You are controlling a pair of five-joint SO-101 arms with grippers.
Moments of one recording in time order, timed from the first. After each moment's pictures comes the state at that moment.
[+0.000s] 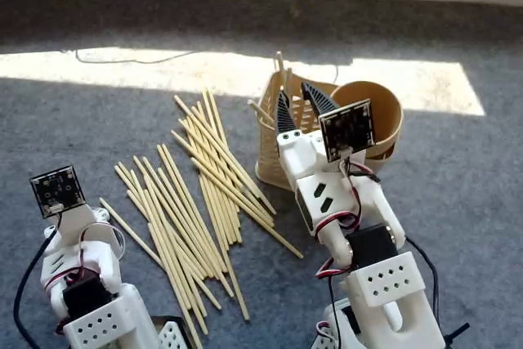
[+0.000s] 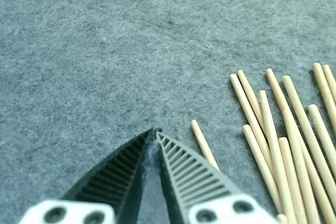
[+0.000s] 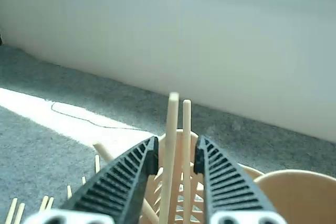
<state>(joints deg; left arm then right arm) -34.4 -103.6 96.0 57.9 -1.2 -24.2 -61.5 60.8 15.6 6.4</state>
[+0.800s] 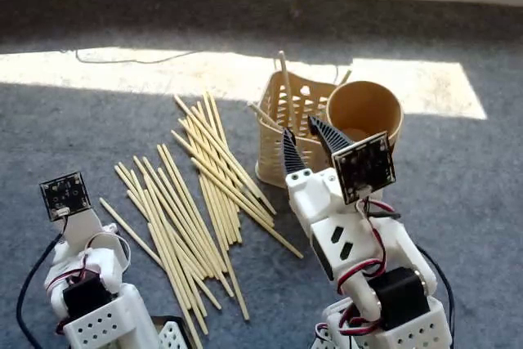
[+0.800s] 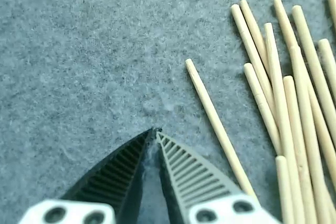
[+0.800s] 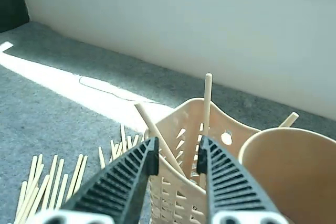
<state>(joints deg) -34.4 -103.6 96.0 70.1 -1.2 -27.3 -80.4 55.3 44.8 6.4</state>
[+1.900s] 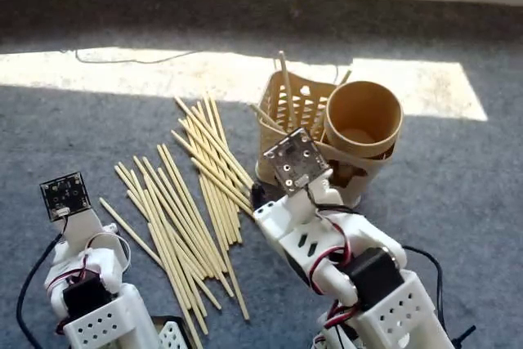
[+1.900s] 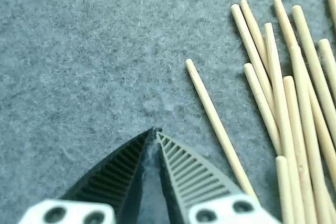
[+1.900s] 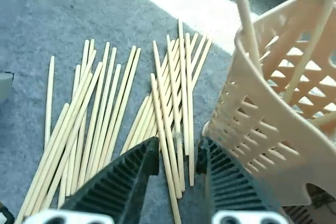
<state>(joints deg) -34.4 -103.6 96.0 70.2 -1.2 -40.6 -67.3 52.4 61.5 6.4</state>
